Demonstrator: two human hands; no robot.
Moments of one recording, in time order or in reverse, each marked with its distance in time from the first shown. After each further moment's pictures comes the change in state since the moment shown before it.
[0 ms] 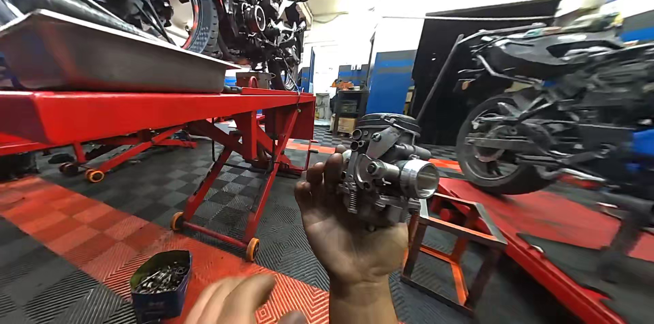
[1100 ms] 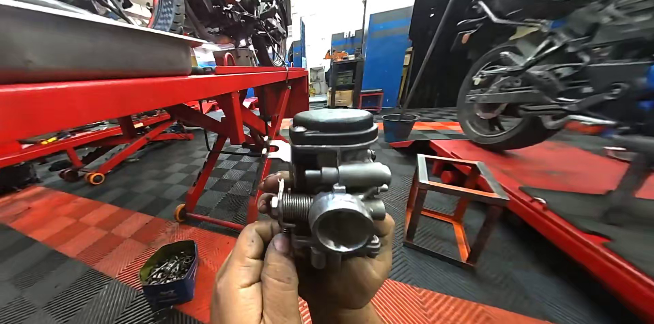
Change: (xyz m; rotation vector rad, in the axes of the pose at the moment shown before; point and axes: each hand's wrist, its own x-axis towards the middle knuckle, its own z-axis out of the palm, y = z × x) left_hand 0.037 0.011 0.077 -0.681 0.202 -0.031; right_hand -0.041 0.020 -0.011 -0.240 -0.067 -0.153
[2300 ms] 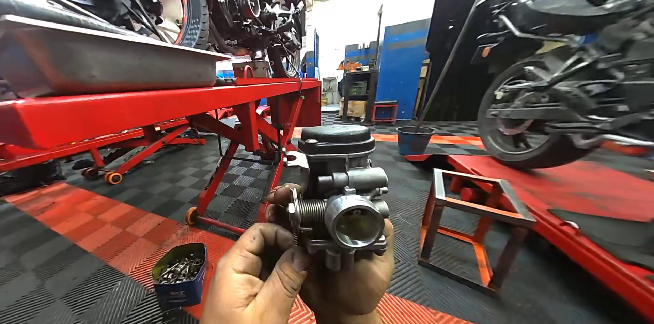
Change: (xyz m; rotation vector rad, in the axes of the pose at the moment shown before) left_hand 0.009 0.008 -0.032 -0.264 -0.192 -0.174; right_hand -0.002 0.007 0.012 0.094 0.044 0.012
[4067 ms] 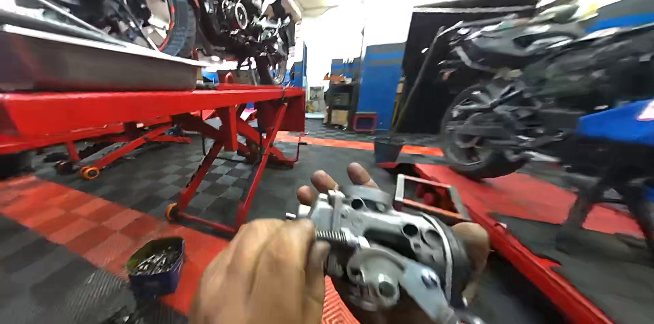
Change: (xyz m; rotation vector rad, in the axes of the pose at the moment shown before) left_hand -0.010 0.040 0.064 0.954 0.195 0.668; right_hand -0.016 -0.121 0.038 -0.039 -0.037 0.139
